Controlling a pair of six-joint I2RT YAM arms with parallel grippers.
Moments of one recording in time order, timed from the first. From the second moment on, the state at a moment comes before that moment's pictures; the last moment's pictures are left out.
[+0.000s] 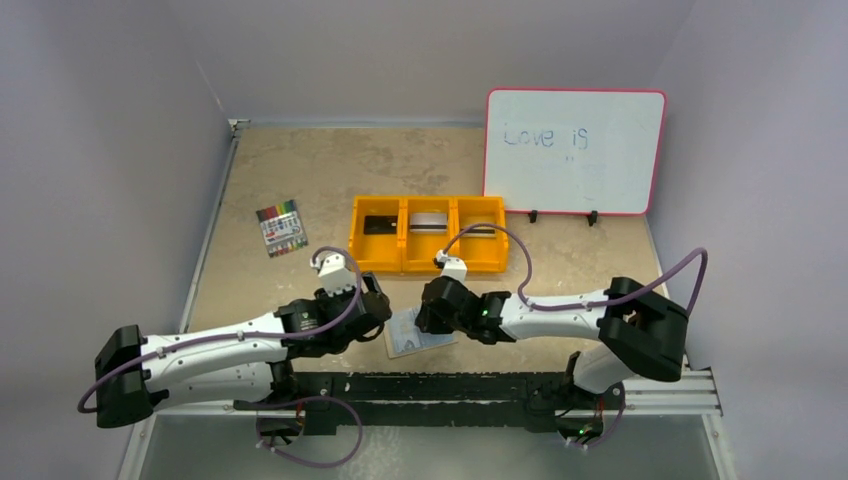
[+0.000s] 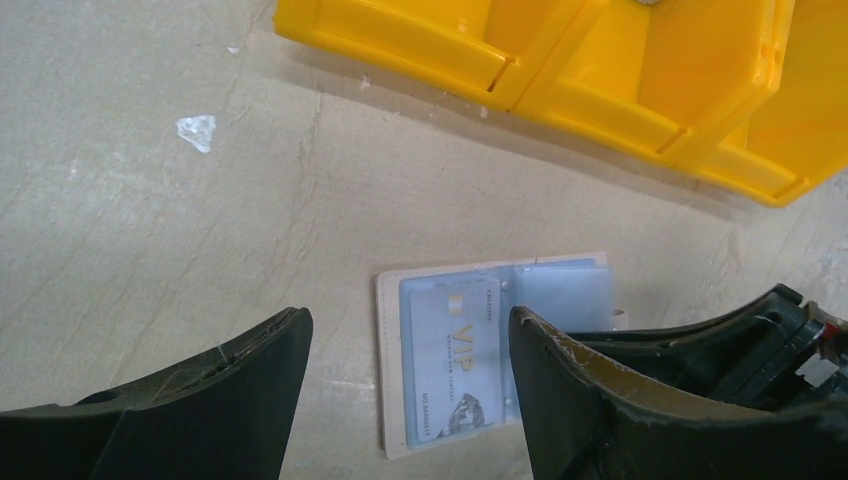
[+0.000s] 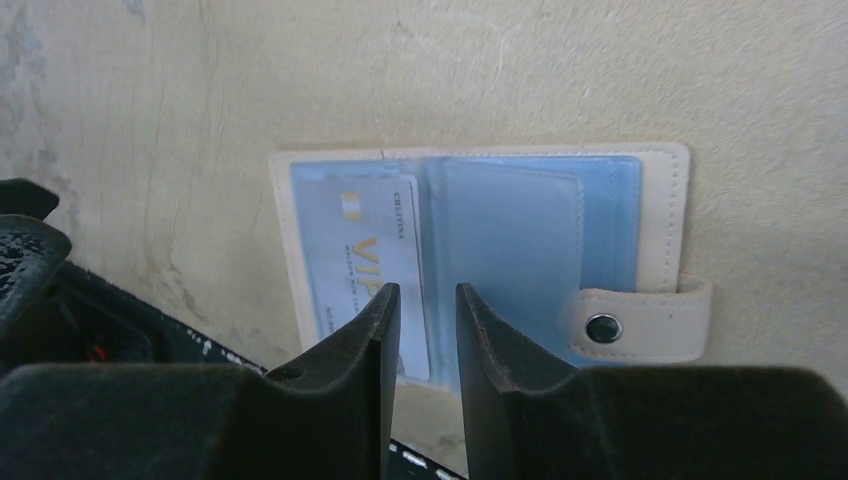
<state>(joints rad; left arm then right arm) -1.18 0.94 0.60 -0.67 -0.74 -1.34 1.16 1.48 0.72 -0.12 0.31 1.05</state>
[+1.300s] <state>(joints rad) -1.18 1.31 0.55 -0.31 -0.51 -1.23 0.97 1.57 0.38 0.59 -0.10 1.13</state>
